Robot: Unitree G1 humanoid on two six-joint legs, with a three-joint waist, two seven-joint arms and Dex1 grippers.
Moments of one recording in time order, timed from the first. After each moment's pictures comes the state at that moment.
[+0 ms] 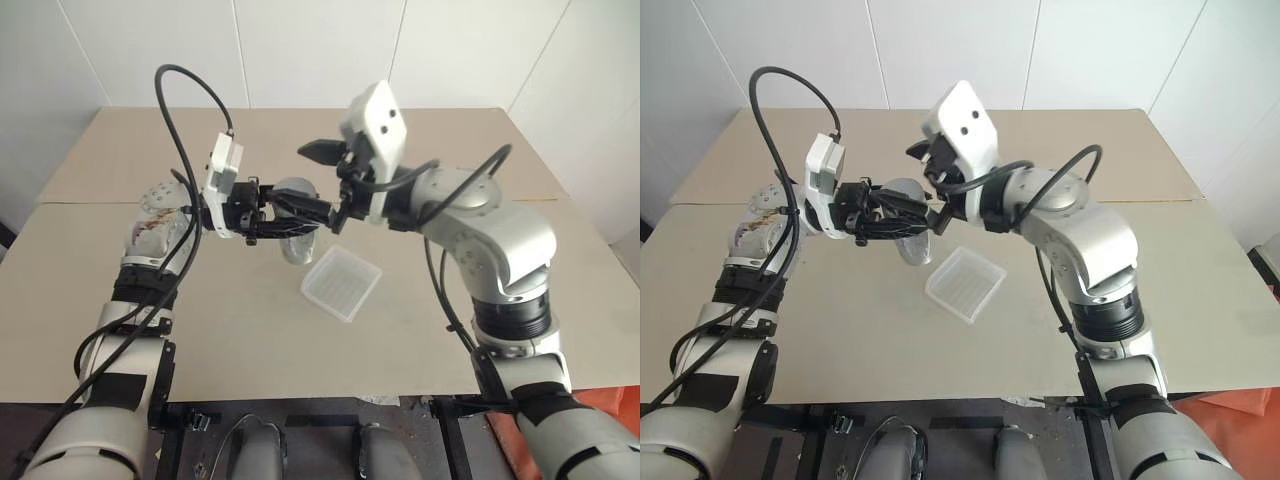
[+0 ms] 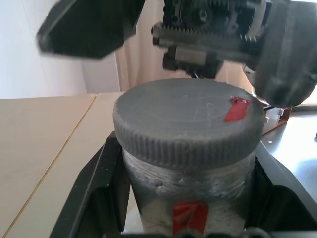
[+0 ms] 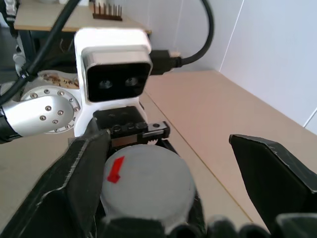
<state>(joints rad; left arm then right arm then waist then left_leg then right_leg) -0.96 0.50 -0.05 0.52 -0.52 0.18 -1.52 -0.97 -0.33 0.16 -0.30 0.41 0.87 0.60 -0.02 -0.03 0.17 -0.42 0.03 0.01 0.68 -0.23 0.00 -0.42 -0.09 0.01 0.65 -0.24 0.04</state>
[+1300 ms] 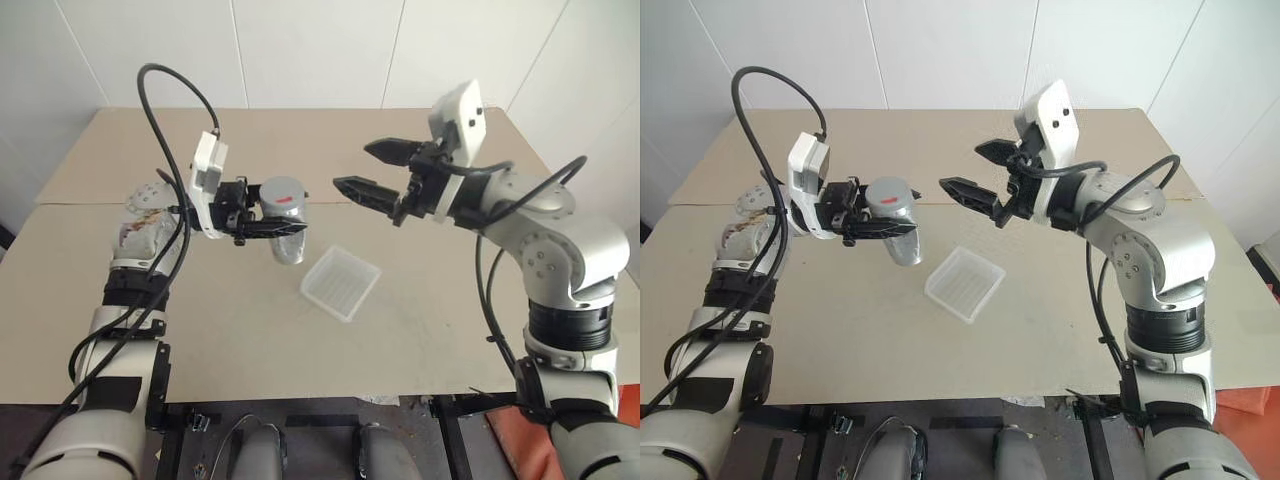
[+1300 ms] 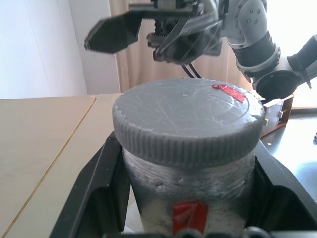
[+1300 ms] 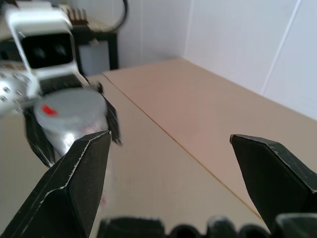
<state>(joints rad) -0.94 0.50 0.02 0.51 -0.50 0.21 -1.56 -0.89 -0.49 -0.03 -0.30 0.60 0.88 0.63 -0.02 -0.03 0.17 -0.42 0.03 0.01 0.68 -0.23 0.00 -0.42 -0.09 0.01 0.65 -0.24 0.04</state>
